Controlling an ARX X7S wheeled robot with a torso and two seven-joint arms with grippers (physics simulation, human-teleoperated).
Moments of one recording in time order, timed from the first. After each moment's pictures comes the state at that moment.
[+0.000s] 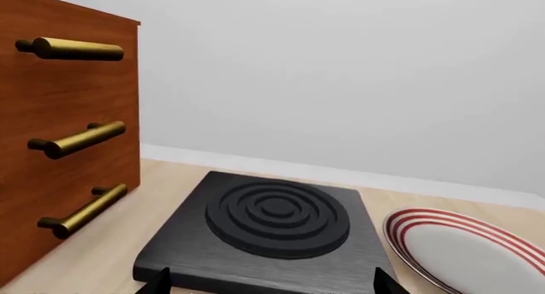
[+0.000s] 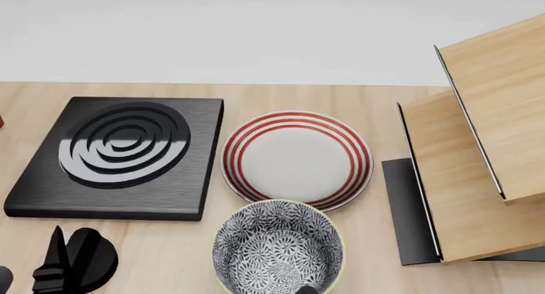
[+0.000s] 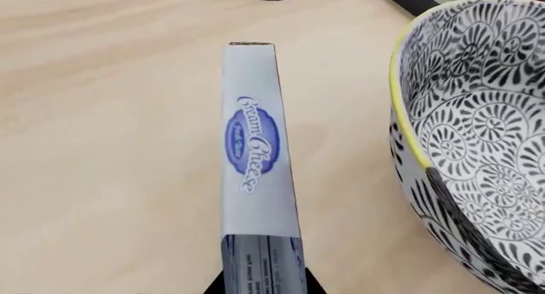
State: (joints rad) left arm -0.07 -0.34 0.09 0.15 -0.43 -0.07 -0.25; right arm 0.42 0.52 -0.74 -0.06 0.33 0.61 -0.43
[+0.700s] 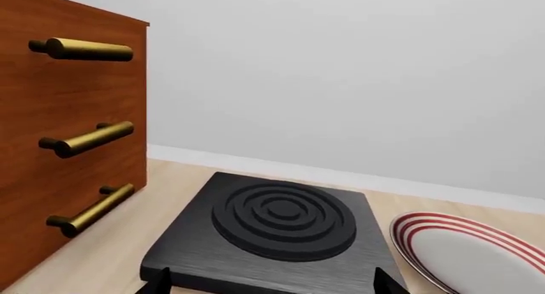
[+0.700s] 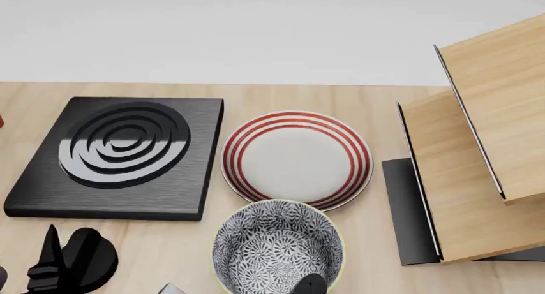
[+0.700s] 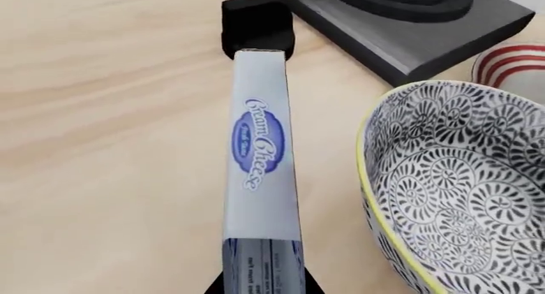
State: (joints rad) left arm -0.07 -0.34 0.08 0.14 -0.44 -0.06 -0.25; right arm 0.38 0.55 -0.65 -0.26 0.41 0.68 -0.35
